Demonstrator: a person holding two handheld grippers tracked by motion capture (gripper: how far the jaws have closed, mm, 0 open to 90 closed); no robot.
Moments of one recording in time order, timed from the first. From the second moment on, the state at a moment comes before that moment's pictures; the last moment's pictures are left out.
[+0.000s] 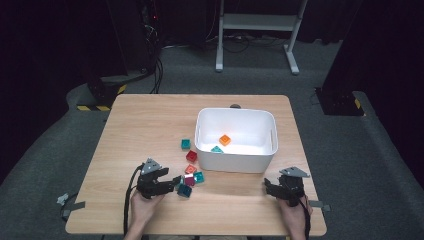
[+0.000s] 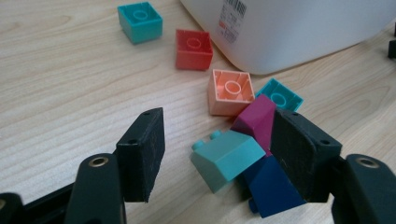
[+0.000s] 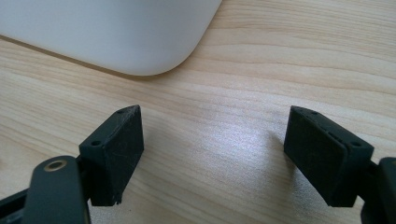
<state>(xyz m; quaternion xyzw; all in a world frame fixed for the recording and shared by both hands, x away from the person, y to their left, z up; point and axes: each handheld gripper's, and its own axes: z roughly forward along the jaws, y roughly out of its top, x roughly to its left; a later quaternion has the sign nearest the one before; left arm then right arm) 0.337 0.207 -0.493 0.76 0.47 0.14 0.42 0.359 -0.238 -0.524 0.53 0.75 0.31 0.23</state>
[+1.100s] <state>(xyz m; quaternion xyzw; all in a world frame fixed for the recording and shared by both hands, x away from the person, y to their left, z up) 0.344 0.198 -0.511 0.77 0.48 0.15 0.40 0.359 -0.238 -0.524 0.53 0.75 0.31 0.23</state>
